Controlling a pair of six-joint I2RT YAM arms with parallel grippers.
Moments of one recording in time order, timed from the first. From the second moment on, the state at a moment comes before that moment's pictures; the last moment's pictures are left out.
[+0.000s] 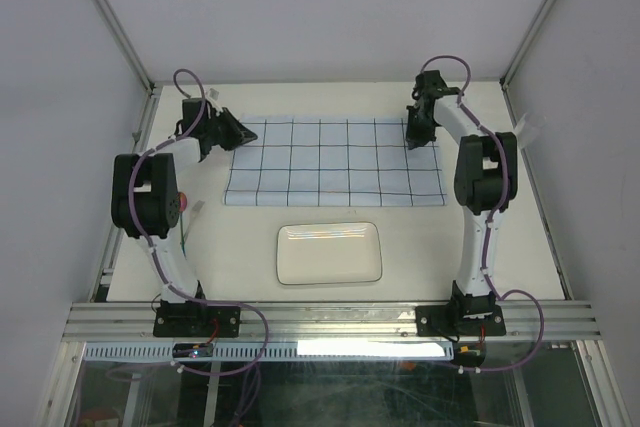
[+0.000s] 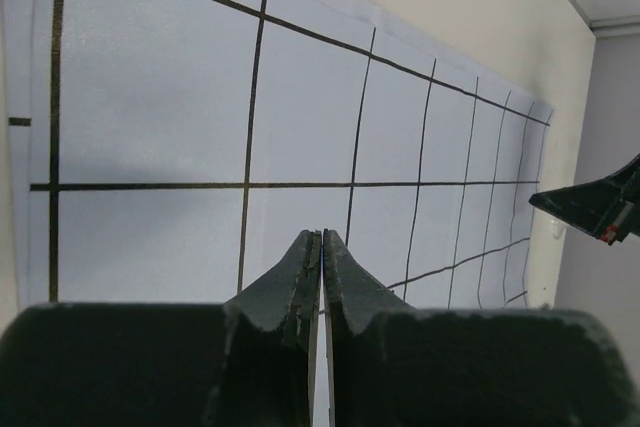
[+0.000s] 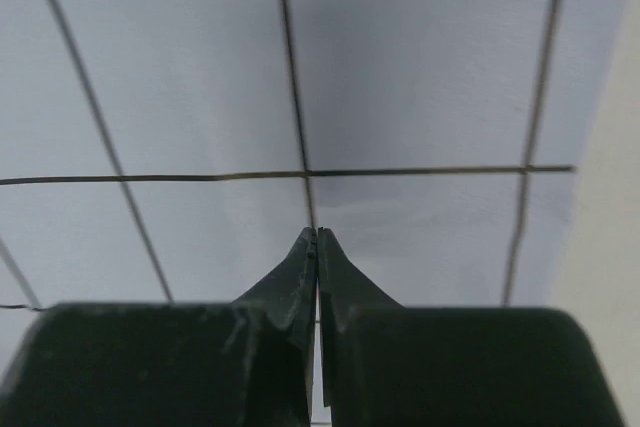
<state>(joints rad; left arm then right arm) -0.01 1.88 1.18 0.08 0.47 -0.65 0.13 2.19 1.82 -0.84 0.09 0.21</state>
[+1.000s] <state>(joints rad) 0.02 2.39 1.80 0.09 0.55 -0.68 0.03 2.55 2.31 -0.53 -0.39 0.36</state>
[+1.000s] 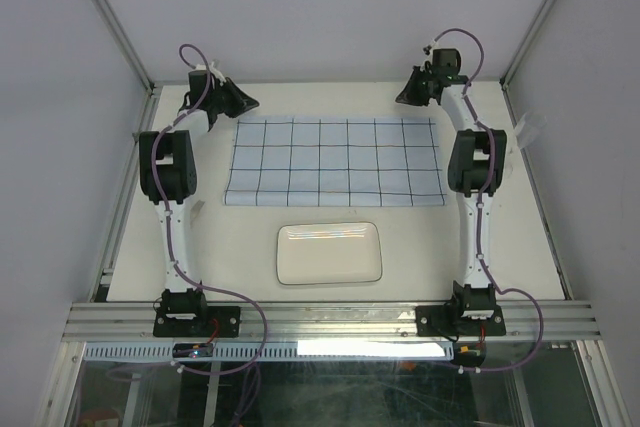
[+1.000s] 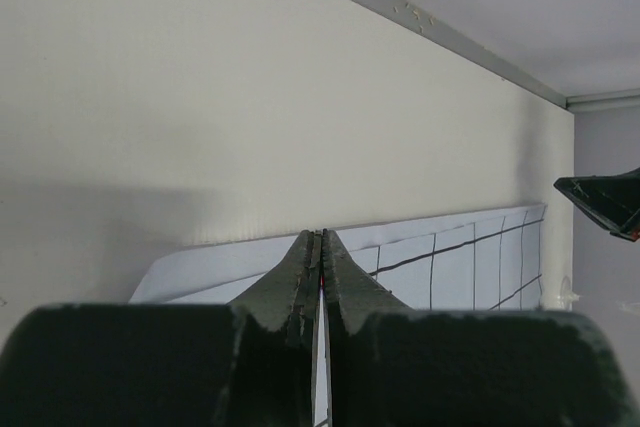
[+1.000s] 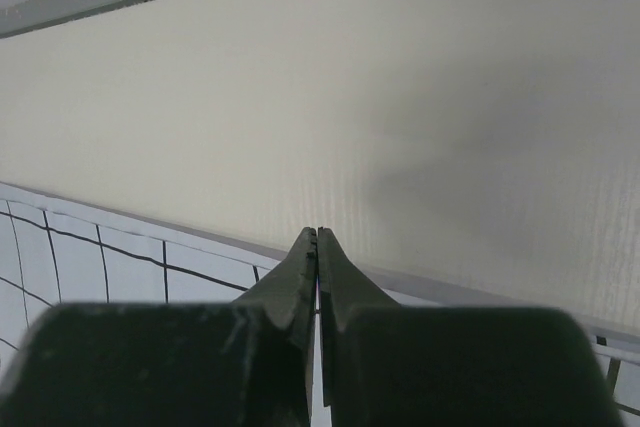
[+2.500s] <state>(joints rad) 0.02 2.31 1.61 0.05 0.39 -0.55 0.03 2.49 2.06 -0.43 -0.40 0.29</state>
